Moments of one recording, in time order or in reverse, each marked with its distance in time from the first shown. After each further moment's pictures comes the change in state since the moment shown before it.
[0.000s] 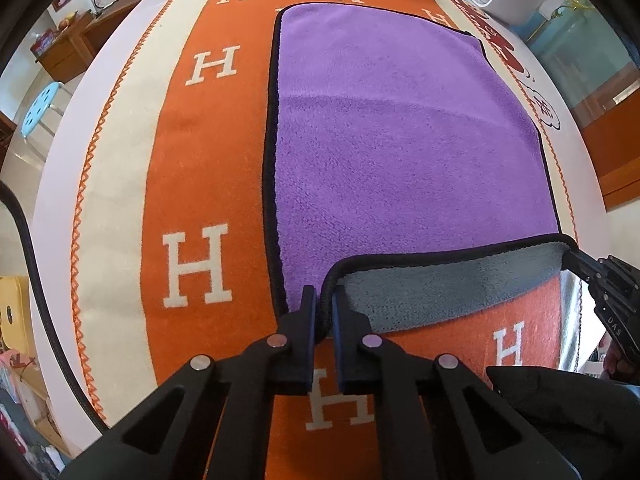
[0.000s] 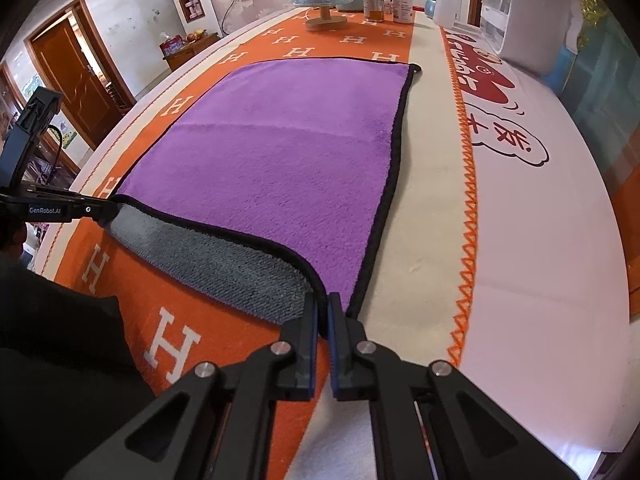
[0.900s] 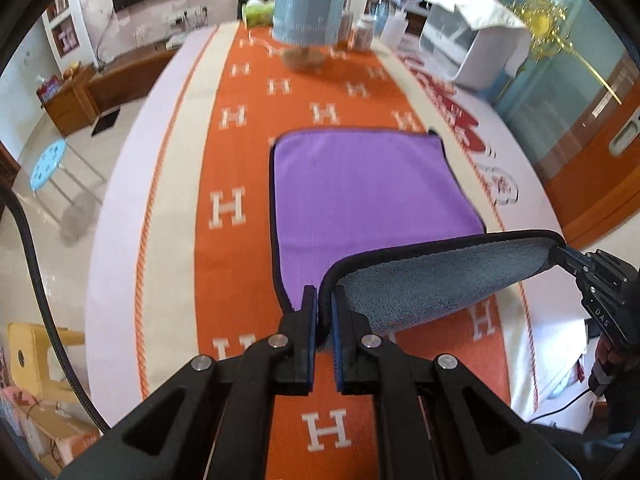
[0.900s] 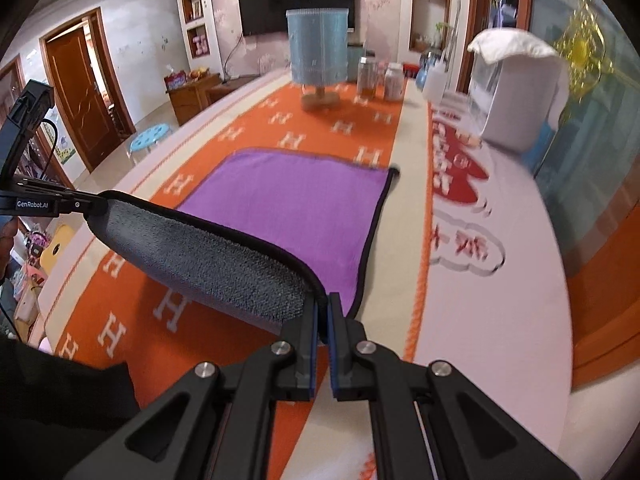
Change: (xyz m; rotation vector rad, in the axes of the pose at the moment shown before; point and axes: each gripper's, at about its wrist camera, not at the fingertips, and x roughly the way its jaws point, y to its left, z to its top) left arm -0.120 -0.012 0.061 0.062 -0.241 -0.011; right arm -0.068 -0.003 0.067 -0.063 -0.204 -0.072
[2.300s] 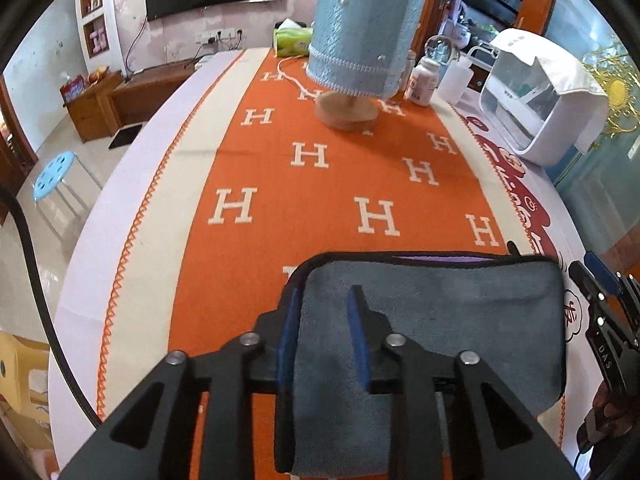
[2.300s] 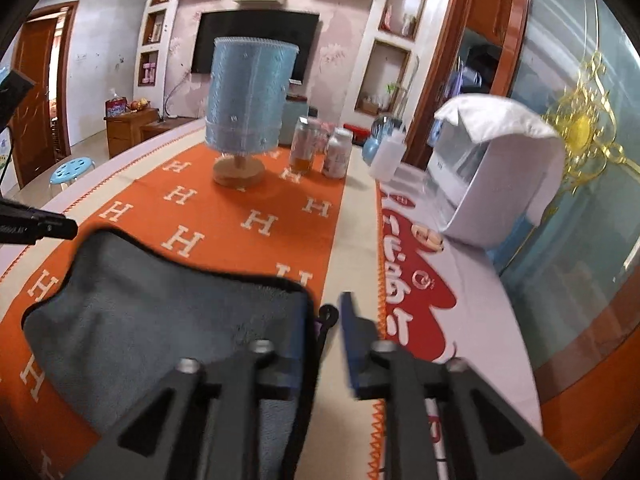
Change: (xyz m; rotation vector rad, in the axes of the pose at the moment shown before) left arm 0.143 0.032 0.128 -0.123 -0.128 0.078; right arm 0.127 -0.026 0.112 -0.039 -0.191 -0.299
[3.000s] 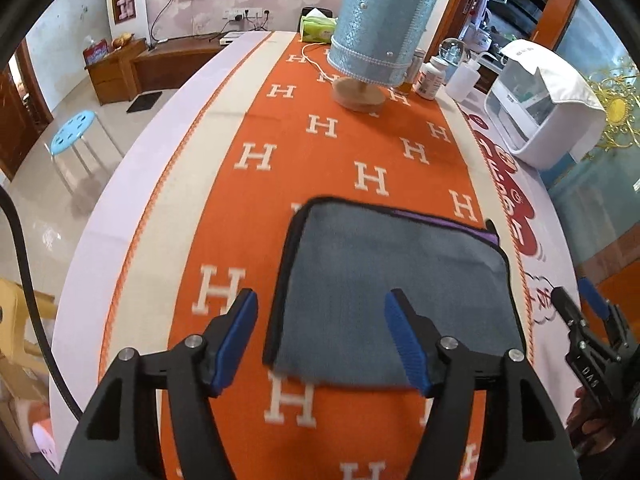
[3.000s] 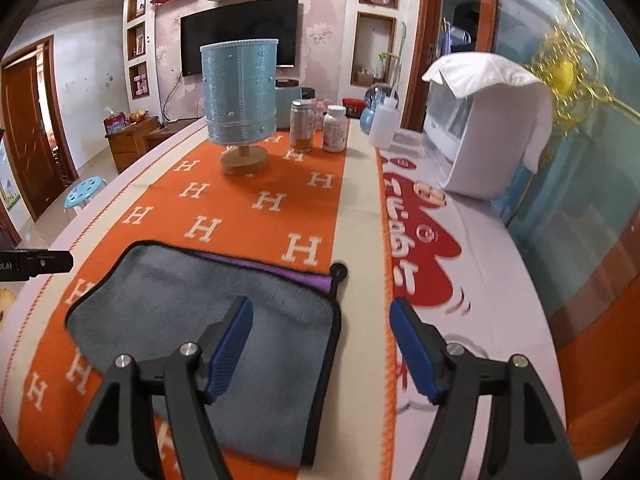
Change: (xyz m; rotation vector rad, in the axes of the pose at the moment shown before) left arm -0.069 -0.007 -0.049 -0.111 0.050 0.008; right arm -0.037 -0.017 -0.018 0.139 0.088 0.087
